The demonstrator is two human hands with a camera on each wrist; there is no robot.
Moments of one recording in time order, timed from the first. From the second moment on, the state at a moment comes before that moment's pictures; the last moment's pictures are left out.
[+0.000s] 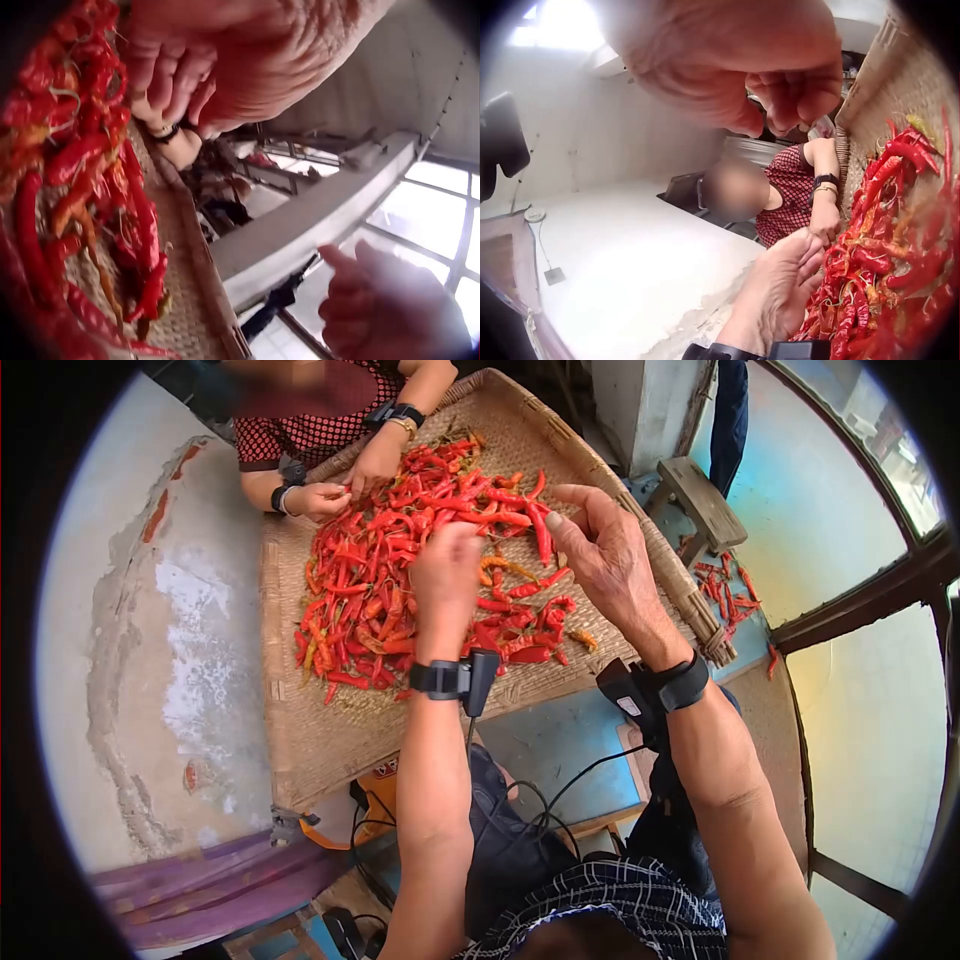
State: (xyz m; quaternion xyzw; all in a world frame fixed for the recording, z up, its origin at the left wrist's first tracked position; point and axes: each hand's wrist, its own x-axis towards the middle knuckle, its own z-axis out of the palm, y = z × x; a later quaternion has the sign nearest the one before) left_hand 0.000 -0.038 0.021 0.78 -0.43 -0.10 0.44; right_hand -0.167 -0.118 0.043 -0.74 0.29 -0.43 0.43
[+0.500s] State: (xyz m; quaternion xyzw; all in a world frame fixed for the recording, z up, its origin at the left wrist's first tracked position) left_hand -0.021 -0.050 -0.006 0.79 -0.54 -0.13 0.25; right_hand -0.177 -0.124 0.041 -0.72 0.26 -0.47 0.43
